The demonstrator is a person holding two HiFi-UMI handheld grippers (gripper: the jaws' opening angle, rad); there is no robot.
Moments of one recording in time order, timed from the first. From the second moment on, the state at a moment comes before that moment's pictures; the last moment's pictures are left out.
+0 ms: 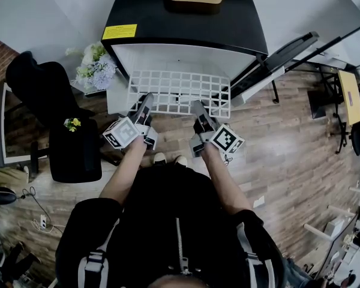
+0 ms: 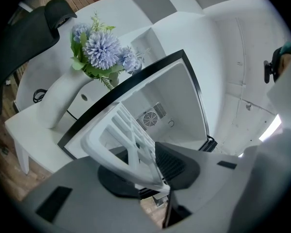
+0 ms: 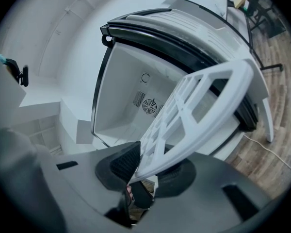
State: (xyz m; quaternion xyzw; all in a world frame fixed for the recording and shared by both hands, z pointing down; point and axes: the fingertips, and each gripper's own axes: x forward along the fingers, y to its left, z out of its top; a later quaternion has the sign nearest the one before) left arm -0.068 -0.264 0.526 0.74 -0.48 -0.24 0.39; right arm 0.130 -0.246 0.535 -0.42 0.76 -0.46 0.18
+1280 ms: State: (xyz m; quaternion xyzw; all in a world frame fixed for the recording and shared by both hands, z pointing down) left arm -0.062 -0.271 0.523 0.73 -0.49 -0.25 0.40; right arm 0.134 -0.263 0.535 -0.41 0.76 -0.46 0.19
